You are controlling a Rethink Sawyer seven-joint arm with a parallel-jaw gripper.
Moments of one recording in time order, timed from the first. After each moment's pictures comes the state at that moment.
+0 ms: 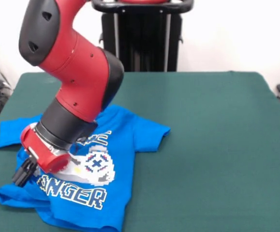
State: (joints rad) arm -0.02 0.08 -0.67 0.98 -0.38 0.15 3.04
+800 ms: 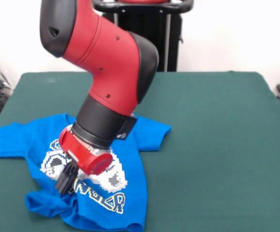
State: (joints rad) arm -0.02 -0.11 -0.42 1.02 -0.42 0.27 2.99
